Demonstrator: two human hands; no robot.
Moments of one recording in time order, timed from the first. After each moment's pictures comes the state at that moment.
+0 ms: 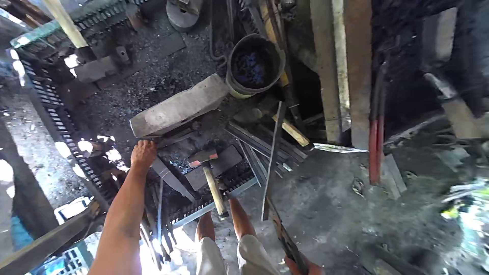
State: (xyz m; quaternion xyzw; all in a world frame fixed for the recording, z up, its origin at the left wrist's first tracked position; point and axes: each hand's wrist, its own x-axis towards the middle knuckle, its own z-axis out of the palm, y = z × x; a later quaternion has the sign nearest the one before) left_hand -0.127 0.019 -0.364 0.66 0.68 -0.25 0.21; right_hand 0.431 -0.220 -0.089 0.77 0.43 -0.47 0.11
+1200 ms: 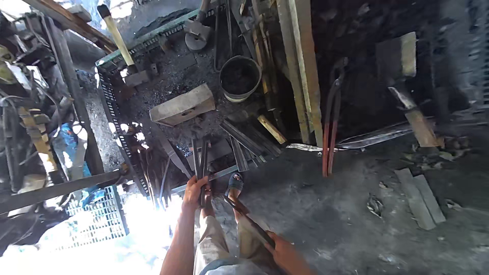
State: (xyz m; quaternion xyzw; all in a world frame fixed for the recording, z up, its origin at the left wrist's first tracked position) left_hand 0.185 -0.137 -0.116 -0.05 0.63 0.41 0.65; right_hand 0.557 -0.211 -0.058 0.57 0.52 -0.56 0.29
